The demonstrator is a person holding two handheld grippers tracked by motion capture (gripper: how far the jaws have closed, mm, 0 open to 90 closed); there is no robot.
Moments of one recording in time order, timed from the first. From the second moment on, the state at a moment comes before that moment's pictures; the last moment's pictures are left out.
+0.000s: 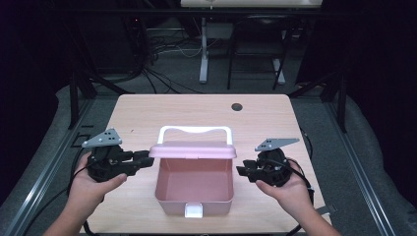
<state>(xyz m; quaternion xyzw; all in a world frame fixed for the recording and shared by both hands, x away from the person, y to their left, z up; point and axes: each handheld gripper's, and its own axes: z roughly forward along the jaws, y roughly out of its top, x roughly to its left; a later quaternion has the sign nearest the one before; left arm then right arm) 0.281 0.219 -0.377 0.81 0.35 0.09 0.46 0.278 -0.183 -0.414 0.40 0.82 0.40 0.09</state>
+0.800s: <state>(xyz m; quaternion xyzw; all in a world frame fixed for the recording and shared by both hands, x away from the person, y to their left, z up) 0.303 0.214 -0.372 0.80 0.36 0.12 0.46 0.277 -0.170 -0.441 0.40 0.83 0.38 0.08</state>
